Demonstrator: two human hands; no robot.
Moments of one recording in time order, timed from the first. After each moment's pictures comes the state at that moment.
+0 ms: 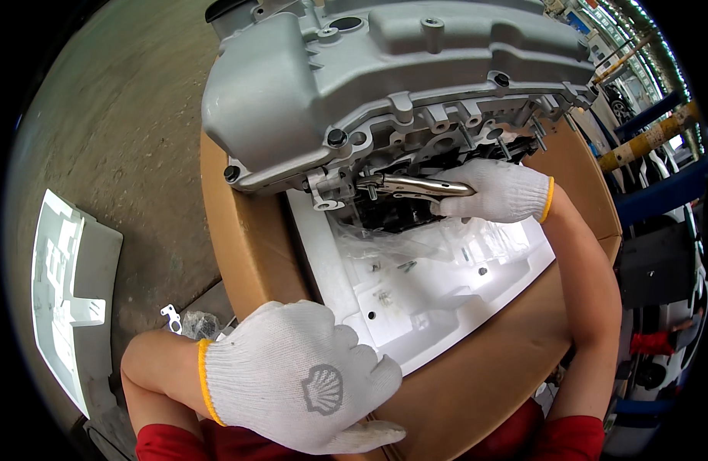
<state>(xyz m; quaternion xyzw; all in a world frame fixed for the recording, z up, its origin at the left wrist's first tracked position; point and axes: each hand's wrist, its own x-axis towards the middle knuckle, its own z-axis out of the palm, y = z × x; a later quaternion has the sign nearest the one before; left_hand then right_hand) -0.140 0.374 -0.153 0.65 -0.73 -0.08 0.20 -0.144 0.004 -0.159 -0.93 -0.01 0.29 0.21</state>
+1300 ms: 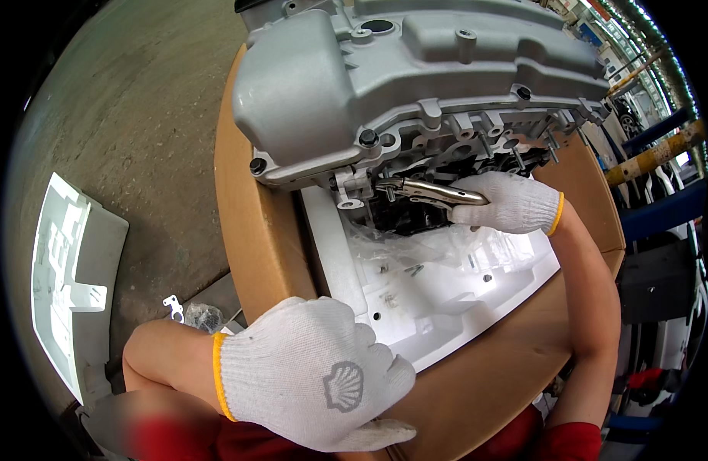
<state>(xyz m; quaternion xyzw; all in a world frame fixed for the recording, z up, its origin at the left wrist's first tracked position) -0.142 0.378 -0.167 0.64 -0.73 -0.06 0.25 -0.144 0.007 -0.159 -0.92 0.04 0.33 0.21</state>
